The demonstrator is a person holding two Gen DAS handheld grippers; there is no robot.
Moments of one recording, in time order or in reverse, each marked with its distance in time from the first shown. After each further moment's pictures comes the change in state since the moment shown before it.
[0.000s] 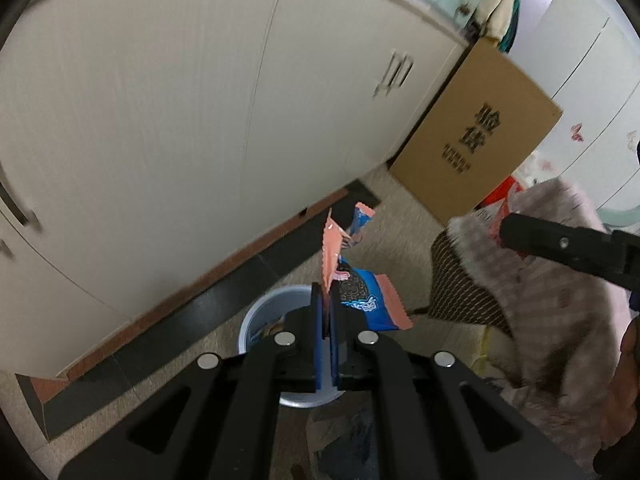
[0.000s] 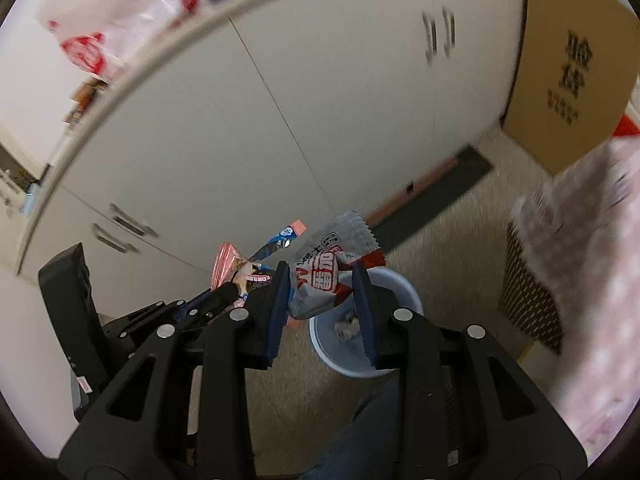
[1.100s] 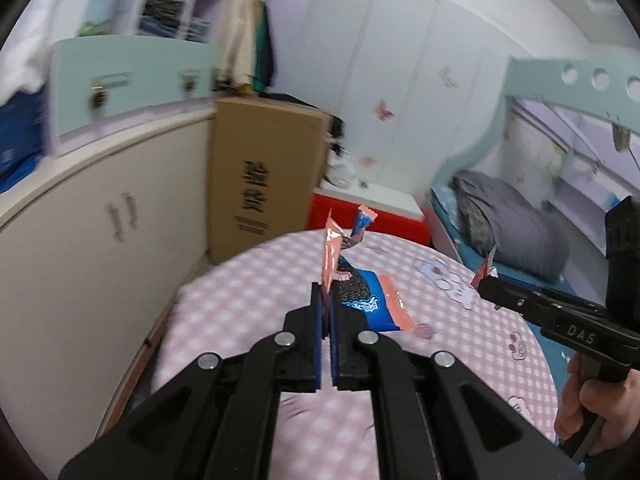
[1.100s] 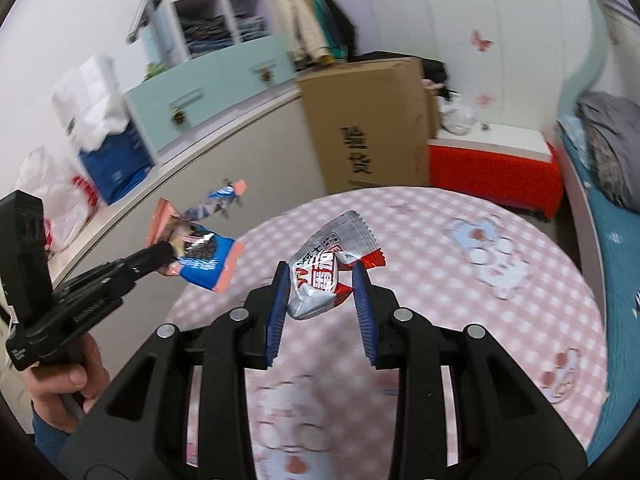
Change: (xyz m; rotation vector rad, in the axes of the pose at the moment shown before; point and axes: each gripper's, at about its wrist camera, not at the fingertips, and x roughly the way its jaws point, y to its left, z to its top) left arm -0.144 -0.371 0.004 0.489 -0.270 -0.384; right arm -0.340 -0.236 -0.134 0.253 -0.556 -0.264
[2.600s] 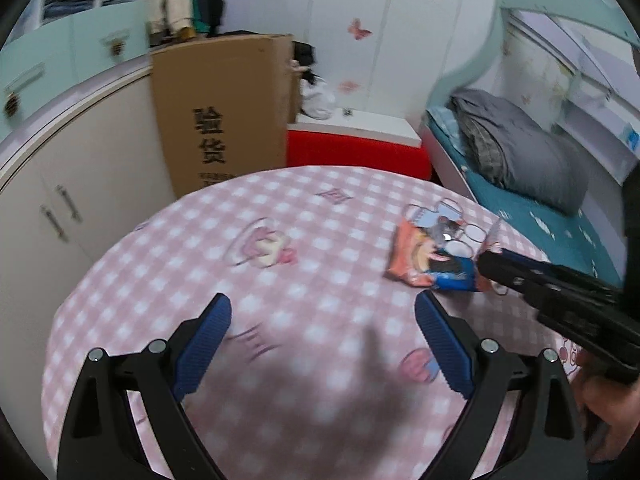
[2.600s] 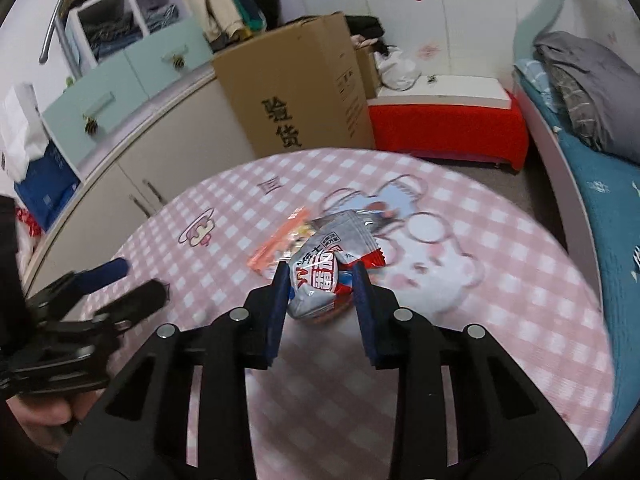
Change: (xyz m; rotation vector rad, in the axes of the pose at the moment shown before) left arm 0.200 -0.118 -0.009 0.173 0.266 -0.009; right arm 0.064 -0.172 -0.015 0.207 0.067 -0.148
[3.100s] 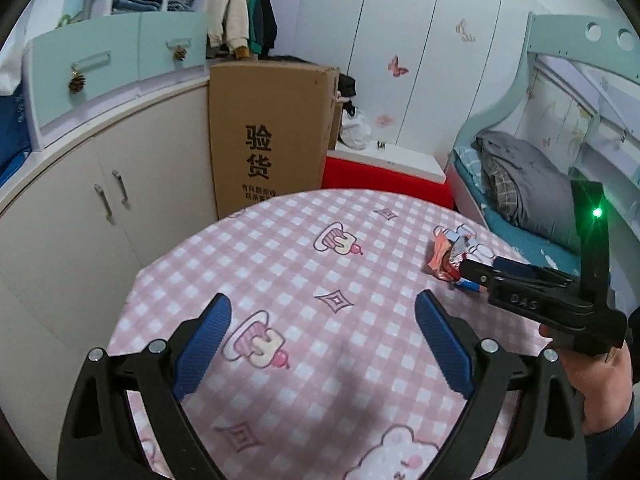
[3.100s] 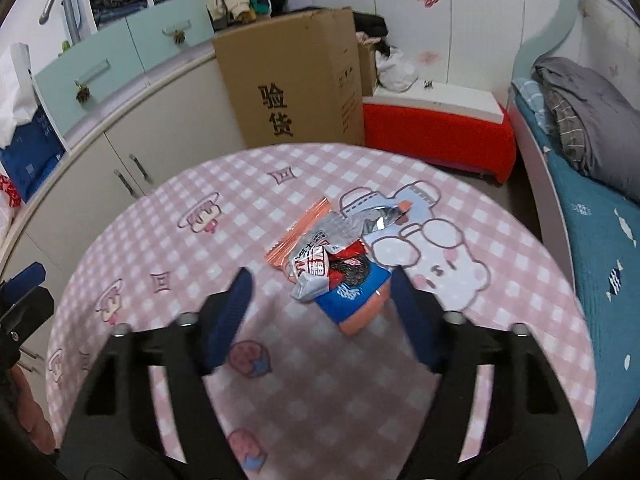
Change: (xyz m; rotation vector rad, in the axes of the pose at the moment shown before) left arm -0.083 0.051 -0.033 -0.125 -0.100 0.082; right arm 0.029 0.046 0.000 -0.119 0.065 -0.104
